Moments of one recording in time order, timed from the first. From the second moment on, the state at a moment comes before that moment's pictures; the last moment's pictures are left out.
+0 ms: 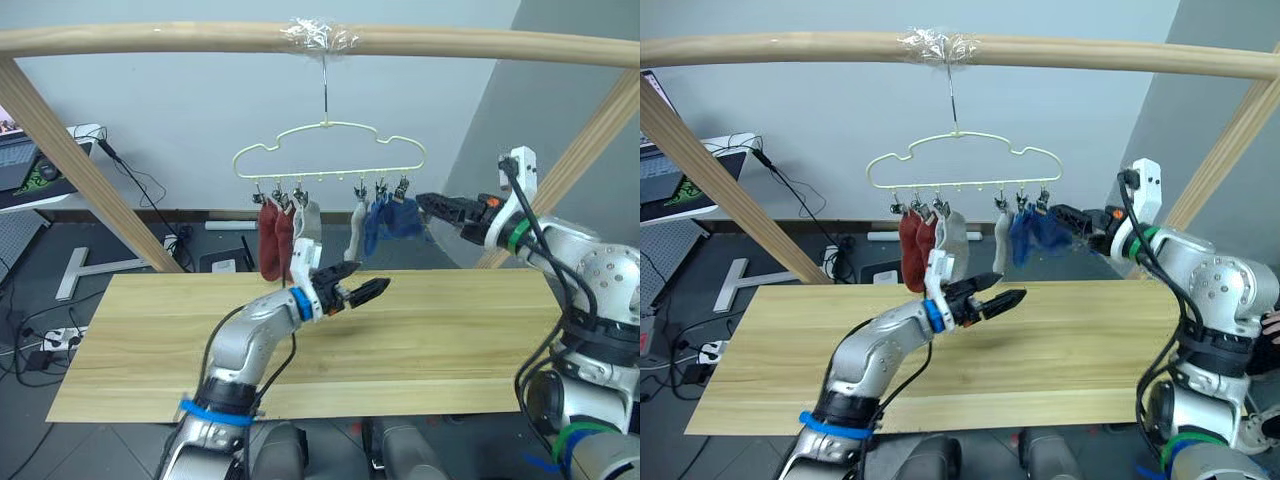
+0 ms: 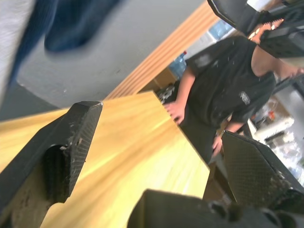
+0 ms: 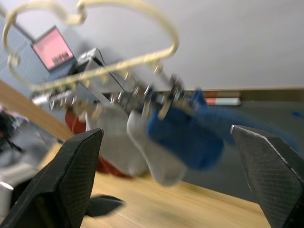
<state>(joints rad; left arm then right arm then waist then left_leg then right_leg) -0.28 0.23 -0.08 -0.11 -0.49 0.63 -0.69 -0.62 -0.45 -0.37 -0.22 0.77 1.26 0.34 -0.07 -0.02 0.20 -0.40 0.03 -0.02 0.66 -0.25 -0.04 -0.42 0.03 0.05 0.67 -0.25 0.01</state>
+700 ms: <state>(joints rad) 0.11 0.80 0.53 -0.19 -0.50 0.57 -0.80 -0.20 -0.80 -0.21 -0.21 0.52 0.44 0.95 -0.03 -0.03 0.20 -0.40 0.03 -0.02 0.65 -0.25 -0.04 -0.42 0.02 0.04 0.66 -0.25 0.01</state>
